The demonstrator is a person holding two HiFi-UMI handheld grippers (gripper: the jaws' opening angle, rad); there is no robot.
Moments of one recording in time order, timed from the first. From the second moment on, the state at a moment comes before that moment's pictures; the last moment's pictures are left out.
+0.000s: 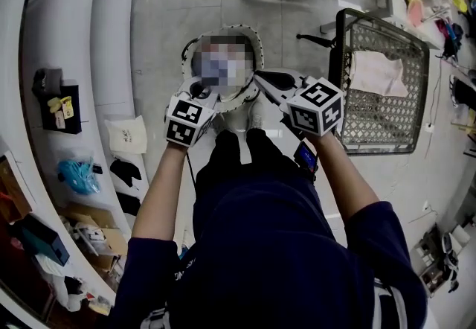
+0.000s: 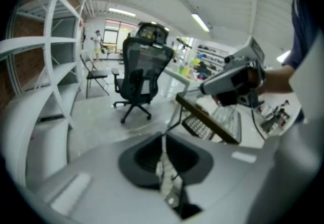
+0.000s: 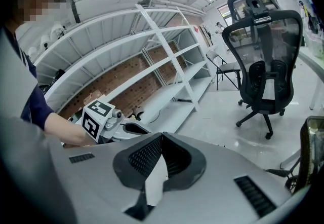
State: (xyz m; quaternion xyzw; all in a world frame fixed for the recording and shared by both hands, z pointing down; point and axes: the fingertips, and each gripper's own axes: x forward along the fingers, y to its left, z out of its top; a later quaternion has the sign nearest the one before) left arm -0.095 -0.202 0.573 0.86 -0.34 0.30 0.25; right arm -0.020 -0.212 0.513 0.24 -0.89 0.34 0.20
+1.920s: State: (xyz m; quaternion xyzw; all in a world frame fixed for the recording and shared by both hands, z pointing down) left arm -0.109 -0.171 0.392 0.88 -0.41 0.18 0.16; right arm -0.038 -0.200 0.383 0.21 -0.94 0.23 0.12
